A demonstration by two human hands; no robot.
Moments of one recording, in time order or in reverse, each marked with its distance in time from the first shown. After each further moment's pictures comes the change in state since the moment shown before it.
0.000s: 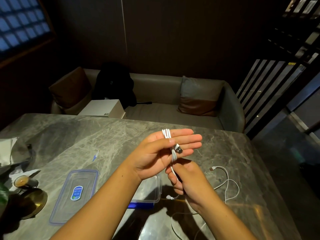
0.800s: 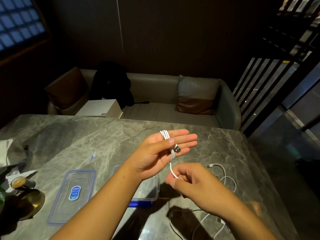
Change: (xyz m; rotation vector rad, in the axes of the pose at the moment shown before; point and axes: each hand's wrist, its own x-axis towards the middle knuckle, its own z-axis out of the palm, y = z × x) left_hand 0.002 -0.014 0.001 0.069 0.134 -0.019; right_hand -0.045 -0.034 -0.018 -0.583 -0.138 -0.154
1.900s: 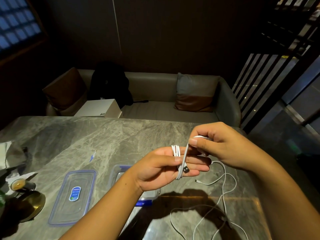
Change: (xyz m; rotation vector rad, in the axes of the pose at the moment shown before) left_hand -0.004 -0.020 0.002 -0.072 -0.263 -0.220; right_hand 0.023 -0.026 -0.085 -0.286 0.020 -0.279
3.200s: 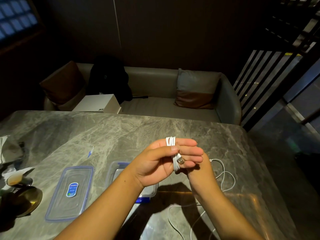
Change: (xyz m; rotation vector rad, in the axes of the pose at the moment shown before) left_hand 0.007 -0.002 -0.004 -0.083 0.058 0.163; right_hand 0.000 0.060 0.116 0.855 0.399 0.144
